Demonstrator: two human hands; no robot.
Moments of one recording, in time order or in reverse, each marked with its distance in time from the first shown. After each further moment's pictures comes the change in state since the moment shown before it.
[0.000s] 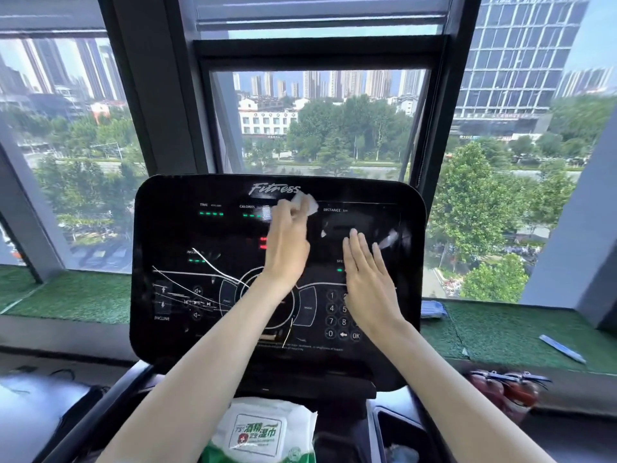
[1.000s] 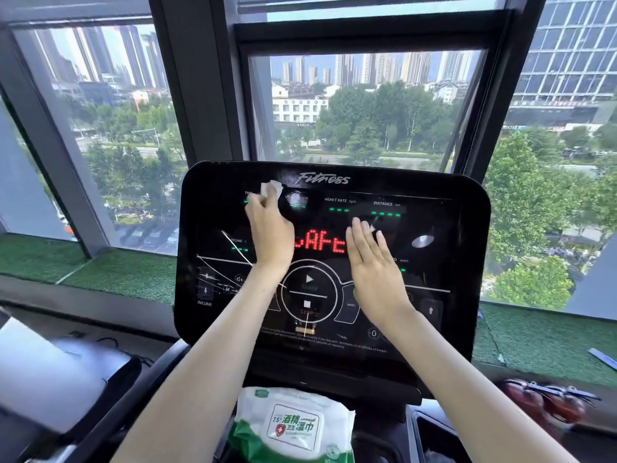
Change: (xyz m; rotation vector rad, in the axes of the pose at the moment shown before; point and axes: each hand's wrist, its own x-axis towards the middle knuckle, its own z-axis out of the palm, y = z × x) left_hand 0.007 -0.074 -0.037 -0.002 0.212 -0.355; right_hand 0.032 -0.051 0.010 0.035 0.049 -0.135
